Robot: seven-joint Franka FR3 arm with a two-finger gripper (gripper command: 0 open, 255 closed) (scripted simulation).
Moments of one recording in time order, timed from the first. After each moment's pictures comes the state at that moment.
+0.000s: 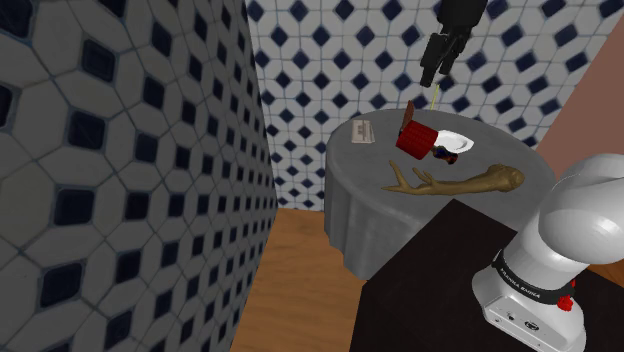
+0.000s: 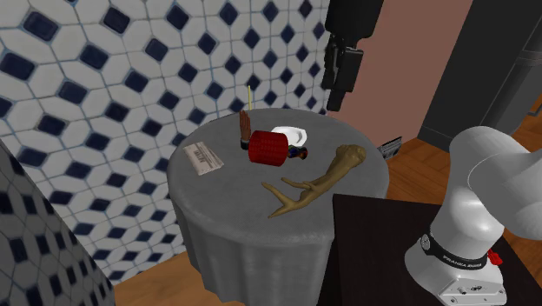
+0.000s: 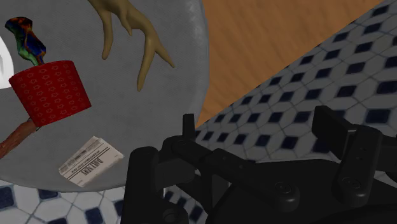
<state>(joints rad) -0.01 -0.77 -0.03 -2.32 -0.05 1.66 -0.12</state>
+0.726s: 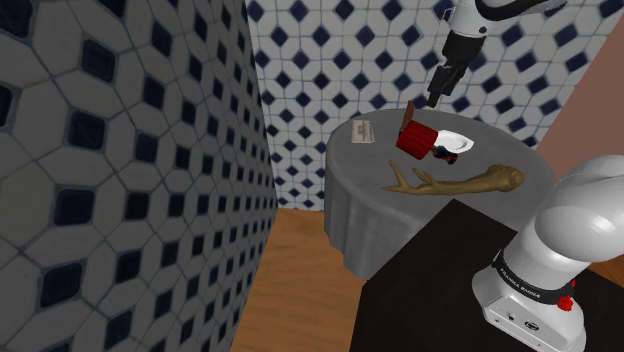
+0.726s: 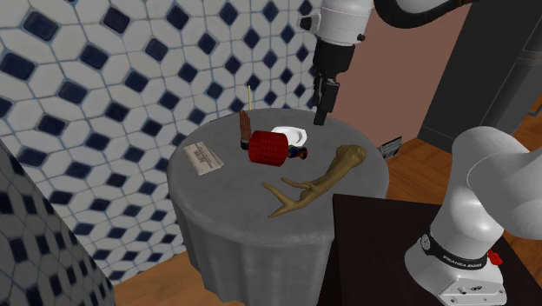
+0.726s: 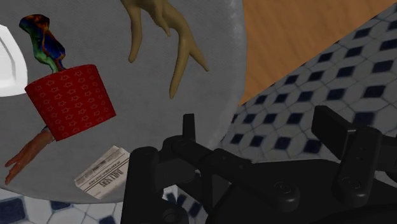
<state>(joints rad) -0.07 -0.73 -0.20 -2.49 -0.14 1.90 -0.27</state>
